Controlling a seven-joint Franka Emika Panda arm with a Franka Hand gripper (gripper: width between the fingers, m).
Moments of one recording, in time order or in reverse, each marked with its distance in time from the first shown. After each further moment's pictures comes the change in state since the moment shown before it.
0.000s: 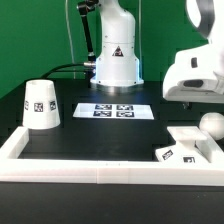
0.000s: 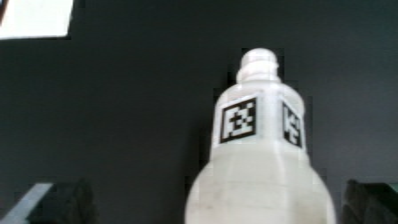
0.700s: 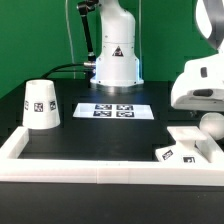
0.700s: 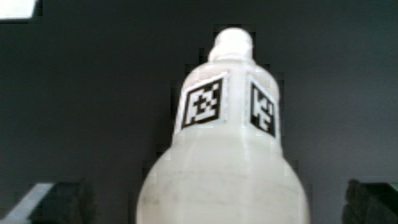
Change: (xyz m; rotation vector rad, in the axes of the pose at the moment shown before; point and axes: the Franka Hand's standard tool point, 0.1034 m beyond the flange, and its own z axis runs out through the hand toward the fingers) arm 0.008 -0.008 0.018 -0.001 0.031 0.001
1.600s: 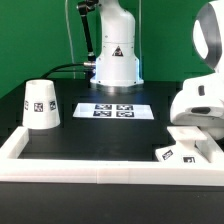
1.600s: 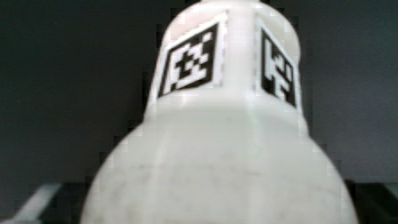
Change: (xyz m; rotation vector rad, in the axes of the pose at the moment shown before) arm 0.019 -0.003 0.026 0.005 0.023 0.006
